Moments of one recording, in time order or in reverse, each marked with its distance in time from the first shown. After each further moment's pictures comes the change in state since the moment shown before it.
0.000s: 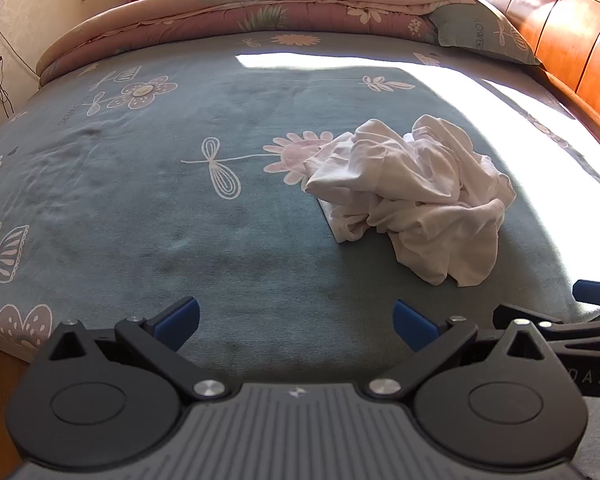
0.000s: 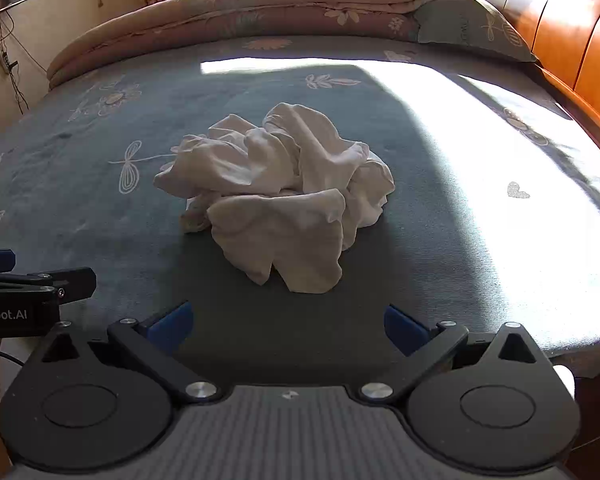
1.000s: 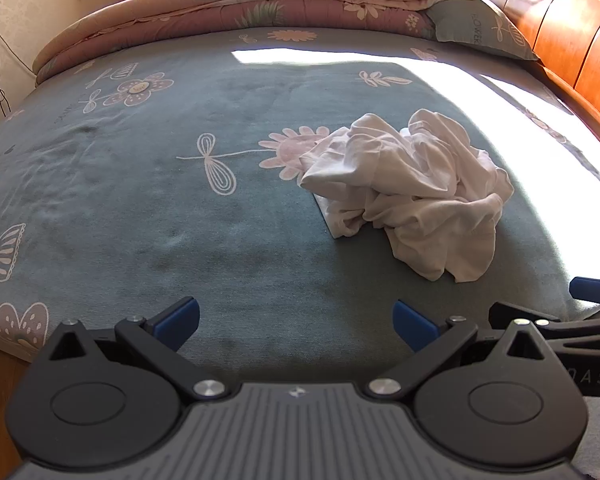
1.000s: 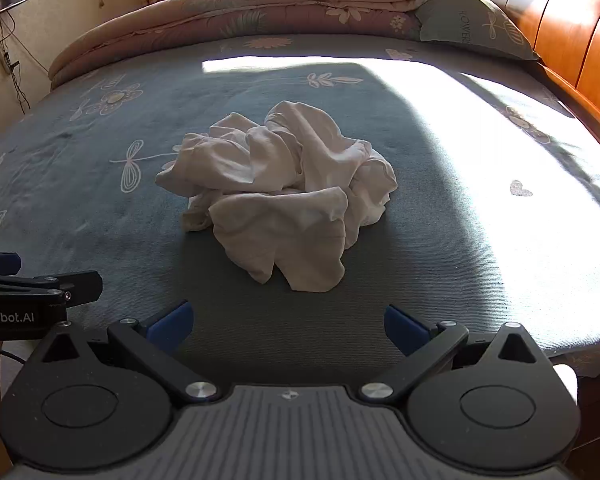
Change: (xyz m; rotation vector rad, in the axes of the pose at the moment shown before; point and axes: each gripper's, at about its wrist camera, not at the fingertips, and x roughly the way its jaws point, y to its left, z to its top) left arm 0.003 -0.001 -0.001 -0.004 0.024 -0.021; right arm 0.000 0.001 -0.001 0.002 0.005 0.008
